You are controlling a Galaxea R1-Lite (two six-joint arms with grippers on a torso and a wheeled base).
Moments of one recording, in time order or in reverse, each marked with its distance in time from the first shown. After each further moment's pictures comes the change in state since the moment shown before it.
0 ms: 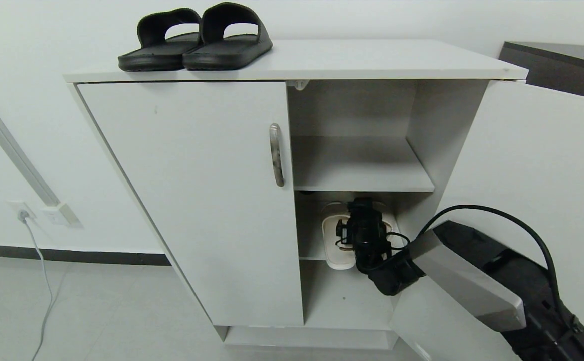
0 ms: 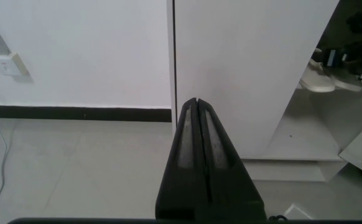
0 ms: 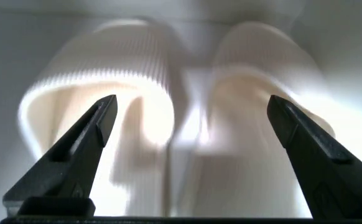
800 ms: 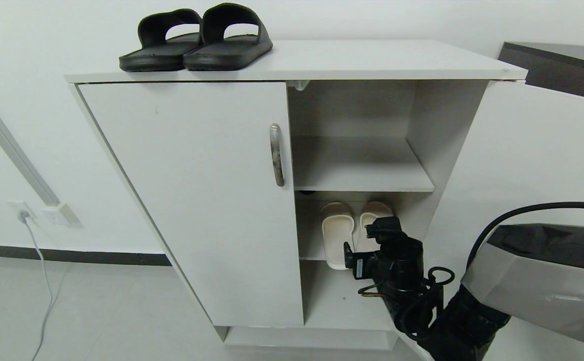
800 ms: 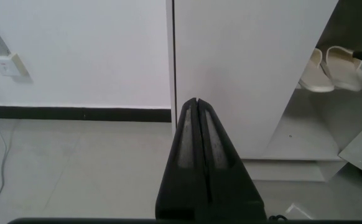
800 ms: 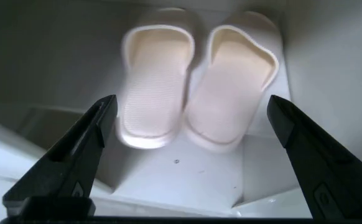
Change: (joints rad) left arm 0.000 0.000 0.000 0.000 -0.003 0.000; right arm 0.163 -0.409 0.815 -0.418 -0.003 0.039
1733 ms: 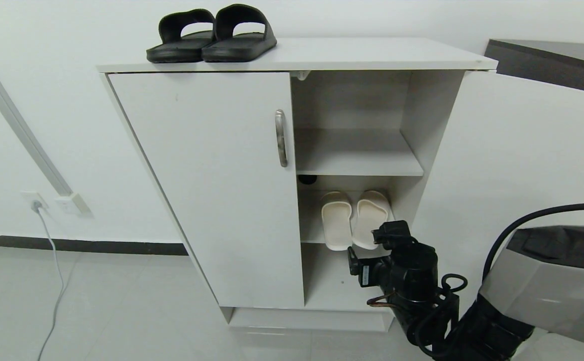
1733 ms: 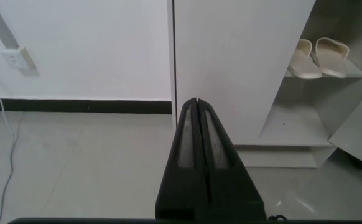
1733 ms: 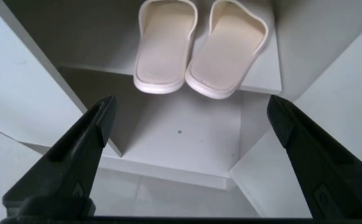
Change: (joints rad) left arm 0.000 0.000 -0.001 0.000 -0.004 0.002; right arm 0.022 -0.057 0.103 -0.043 0.000 -0.006
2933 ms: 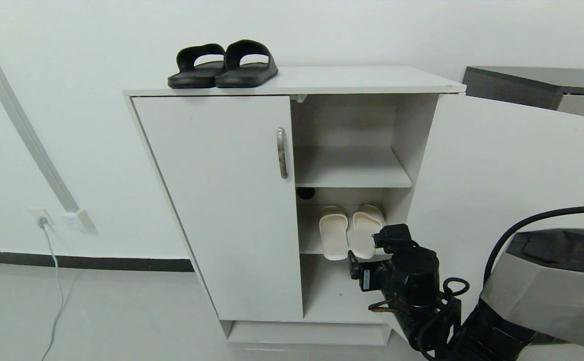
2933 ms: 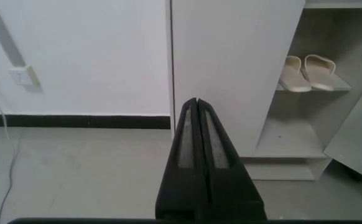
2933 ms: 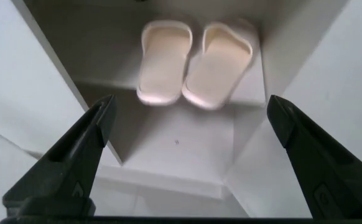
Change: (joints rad) left arm 0.000 0.000 0.000 0.000 0.000 -0.001; right arm -0.004 0.003 0.023 -0.014 0.001 0.004
